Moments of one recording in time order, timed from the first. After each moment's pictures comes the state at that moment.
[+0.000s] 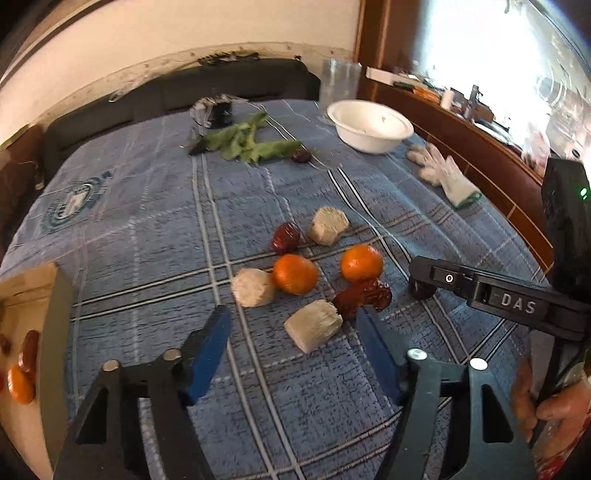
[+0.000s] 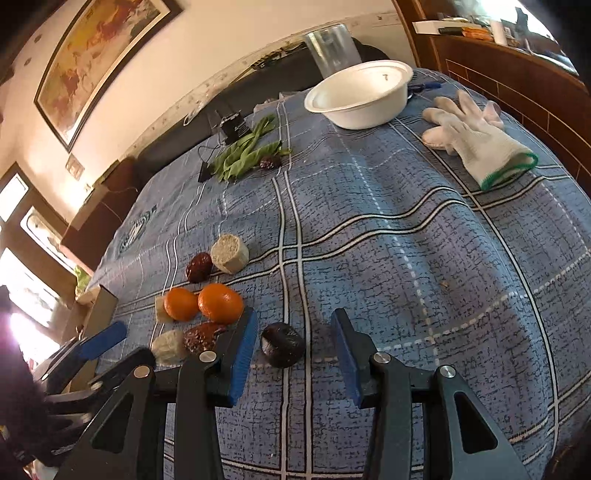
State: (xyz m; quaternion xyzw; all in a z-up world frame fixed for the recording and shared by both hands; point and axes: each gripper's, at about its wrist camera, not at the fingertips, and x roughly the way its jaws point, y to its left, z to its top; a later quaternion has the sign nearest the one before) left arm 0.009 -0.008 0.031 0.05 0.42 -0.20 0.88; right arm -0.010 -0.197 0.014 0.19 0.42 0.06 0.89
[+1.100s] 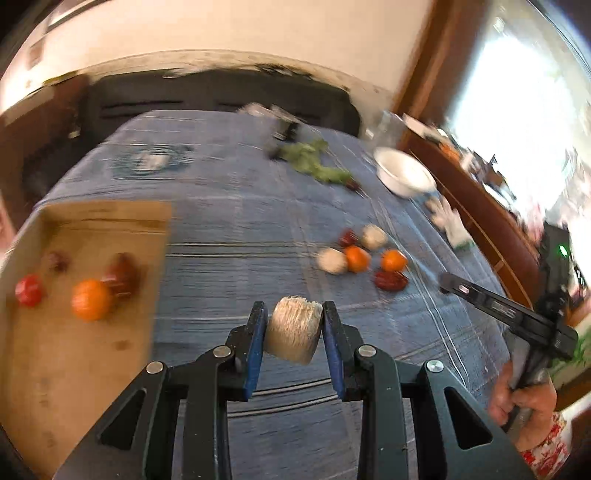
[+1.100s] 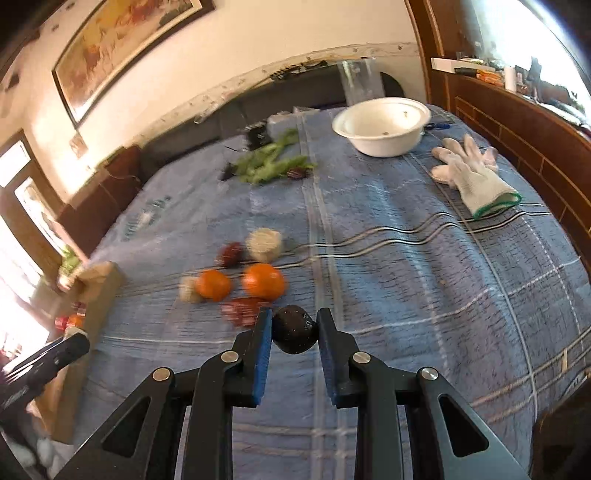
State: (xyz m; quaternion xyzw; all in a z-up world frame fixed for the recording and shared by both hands) left arm -0.057 0.123 0.078 -0.08 0.40 -0.15 0.90; right arm -0.048 -0.157 0.057 0.14 0.39 0.07 0.91
